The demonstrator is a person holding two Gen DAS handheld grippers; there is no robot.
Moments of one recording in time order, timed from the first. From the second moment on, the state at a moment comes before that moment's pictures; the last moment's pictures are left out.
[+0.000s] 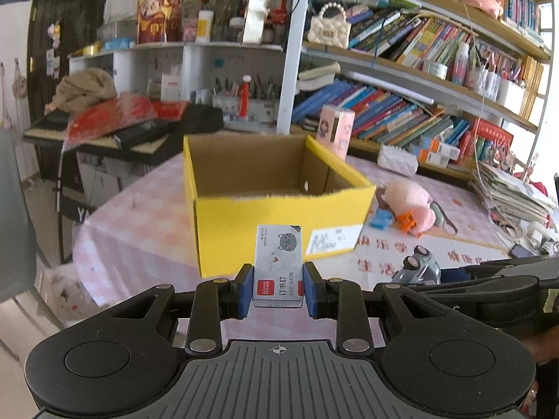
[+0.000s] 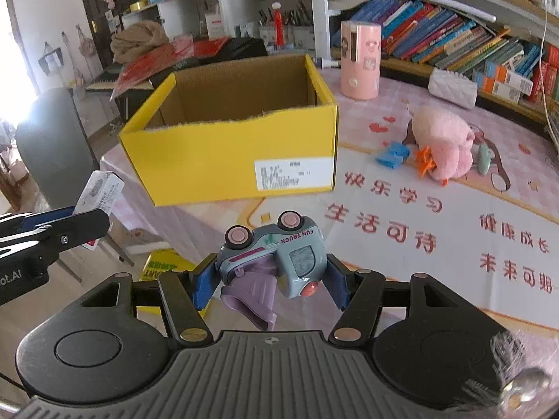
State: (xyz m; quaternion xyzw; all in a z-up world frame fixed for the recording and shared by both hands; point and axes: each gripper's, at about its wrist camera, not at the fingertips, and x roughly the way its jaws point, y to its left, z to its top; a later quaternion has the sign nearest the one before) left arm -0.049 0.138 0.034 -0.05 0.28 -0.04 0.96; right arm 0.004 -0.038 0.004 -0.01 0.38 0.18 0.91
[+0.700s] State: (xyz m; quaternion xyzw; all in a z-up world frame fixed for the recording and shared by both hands) left arm 0.039 0.141 0.060 -0.04 0.23 -0.02 0.97; right arm 0.105 -0.016 0.061 -0.01 0.29 0.21 0.93
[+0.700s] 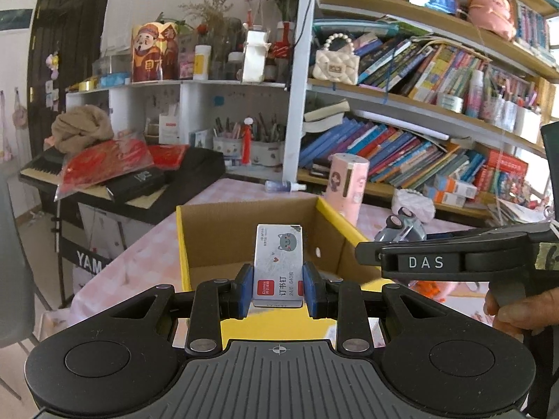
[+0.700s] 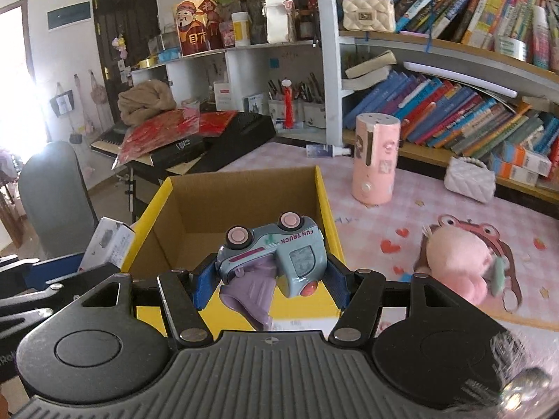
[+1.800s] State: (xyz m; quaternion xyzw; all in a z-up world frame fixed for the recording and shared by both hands) left arm 0.152 0.126 -0.002 -0.02 0.36 0.04 0.93; right arm 0.230 0.041 0.003 -0.17 0.34 0.32 0.87
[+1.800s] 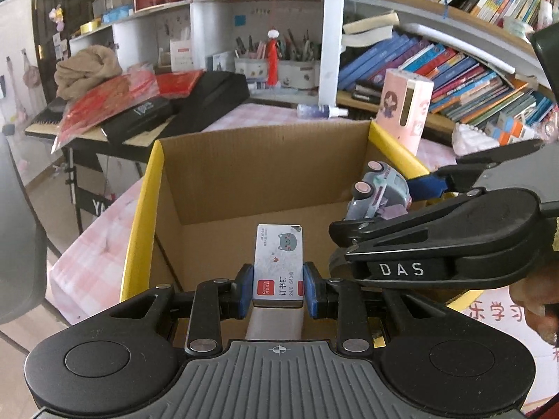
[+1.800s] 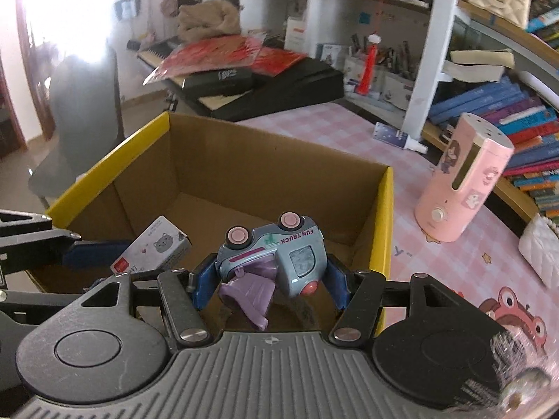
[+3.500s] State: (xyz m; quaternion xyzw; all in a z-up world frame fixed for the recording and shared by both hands) left arm 0.074 0.132 0.030 -0.06 0.26 0.09 0.96; right arm 0.173 -0.017 0.037 -0.07 0.27 0.23 0.93
